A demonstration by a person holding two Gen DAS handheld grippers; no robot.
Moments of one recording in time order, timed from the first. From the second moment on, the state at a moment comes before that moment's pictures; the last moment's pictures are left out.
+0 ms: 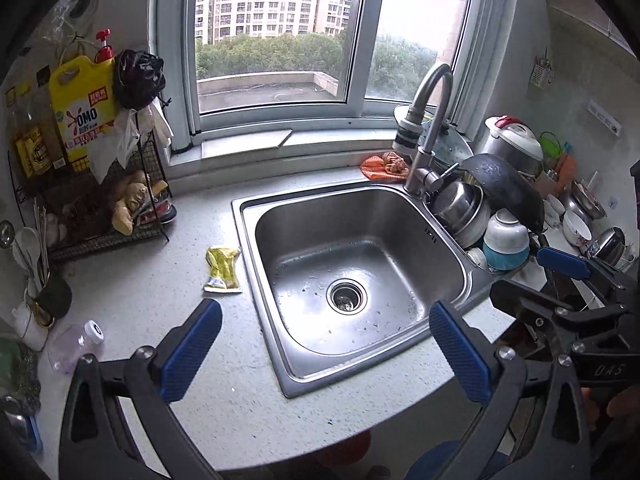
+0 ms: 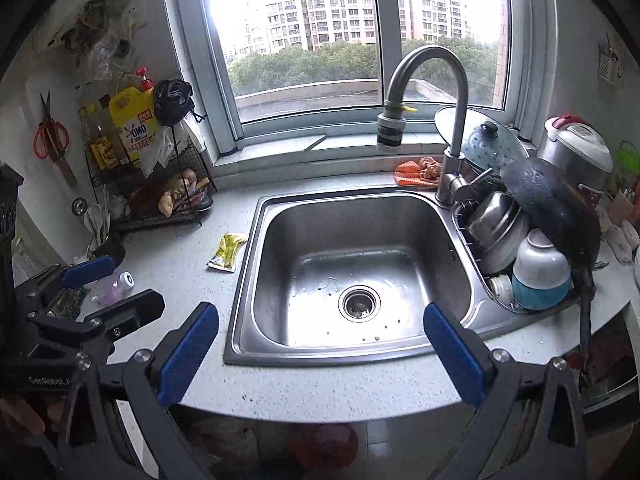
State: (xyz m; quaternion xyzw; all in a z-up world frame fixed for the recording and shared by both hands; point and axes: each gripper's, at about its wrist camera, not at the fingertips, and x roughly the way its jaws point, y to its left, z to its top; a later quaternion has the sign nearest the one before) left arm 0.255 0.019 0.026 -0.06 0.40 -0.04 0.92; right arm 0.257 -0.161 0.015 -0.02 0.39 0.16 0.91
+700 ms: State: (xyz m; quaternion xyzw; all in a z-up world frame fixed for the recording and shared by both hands) left arm 0.354 0.185 -0.057 -0.10 0.48 0.03 0.87; right arm 0.390 -0.012 -0.053 -0.04 0.49 0.21 0.85
